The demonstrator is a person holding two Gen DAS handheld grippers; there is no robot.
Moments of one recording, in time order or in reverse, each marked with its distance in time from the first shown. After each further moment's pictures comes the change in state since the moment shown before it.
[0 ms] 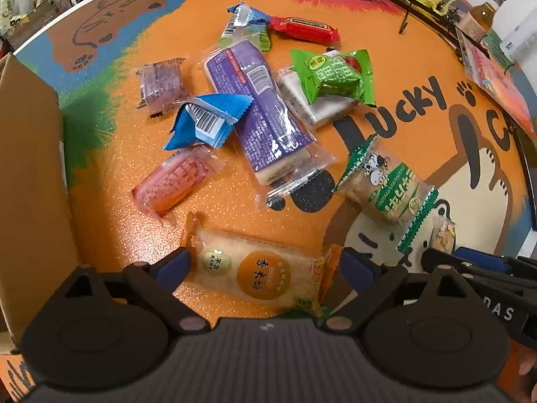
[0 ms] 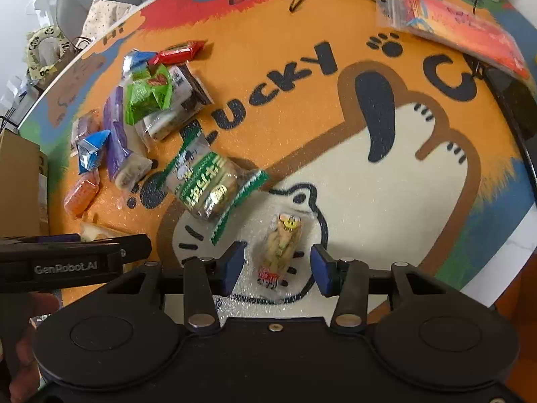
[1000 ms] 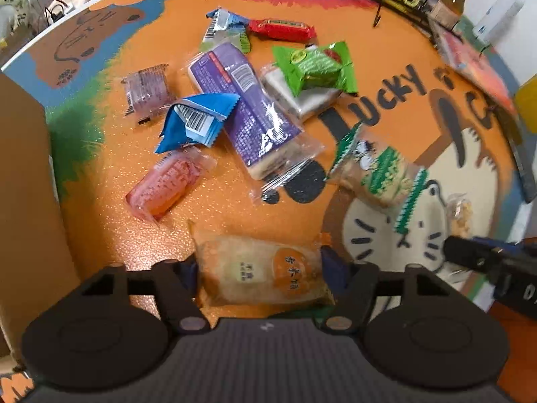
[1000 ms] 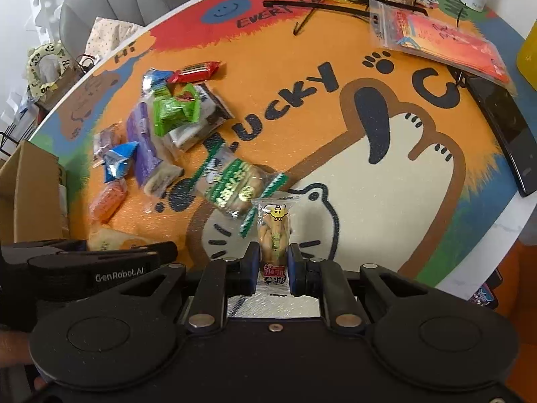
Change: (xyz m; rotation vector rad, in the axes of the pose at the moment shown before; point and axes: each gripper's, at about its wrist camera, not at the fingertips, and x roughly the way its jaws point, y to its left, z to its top) left arm -0.003 0.008 -0.008 0.091 -0.046 -0.061; right arm -0.040 0.026 -0.011 0.026 -0.080 -0.002
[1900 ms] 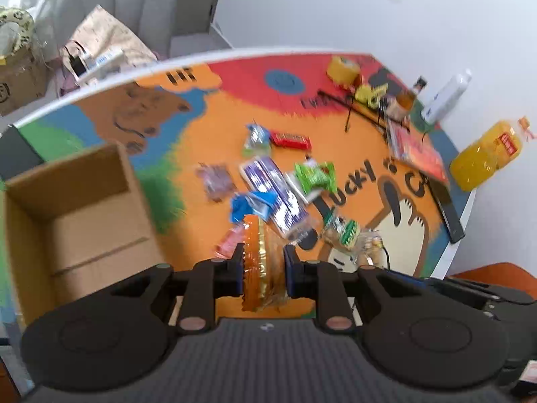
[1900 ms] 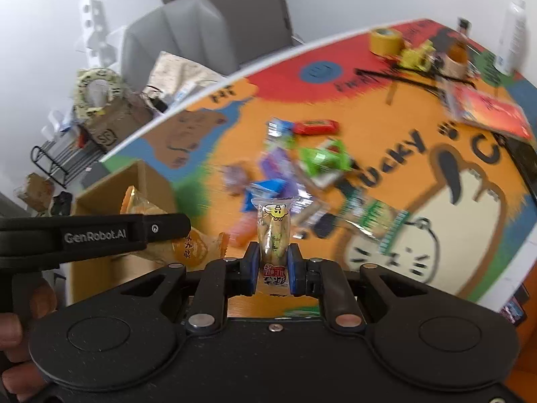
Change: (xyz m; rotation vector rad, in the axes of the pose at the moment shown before) left arm -0.150 0.097 -0.003 -0.034 -0.229 -0.173; right arm -0.076 0.140 -0.013 -0.060 -0.189 0.093
